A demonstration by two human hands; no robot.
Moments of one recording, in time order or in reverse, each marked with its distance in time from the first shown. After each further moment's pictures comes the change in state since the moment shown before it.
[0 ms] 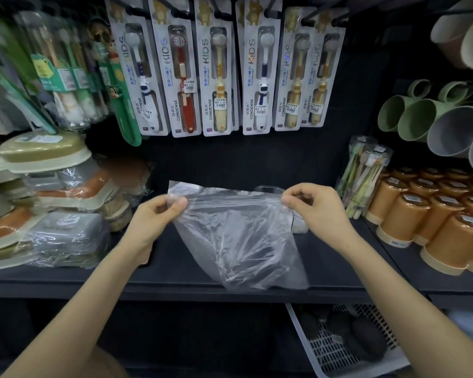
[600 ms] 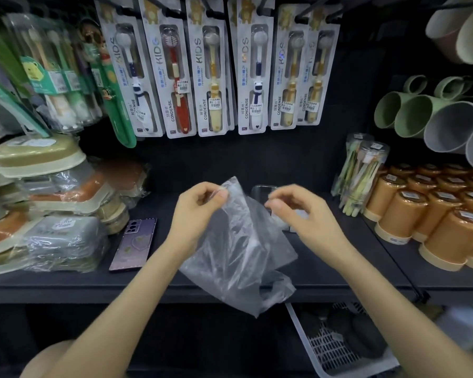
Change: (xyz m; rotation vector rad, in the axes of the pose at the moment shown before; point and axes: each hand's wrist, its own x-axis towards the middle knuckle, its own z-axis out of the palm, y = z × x) left_hand -0.006 0.027 0.071 0.017 -0.020 0.176; right_hand -0.022 -0.015 0.008 0.200 -0.085 -0.062
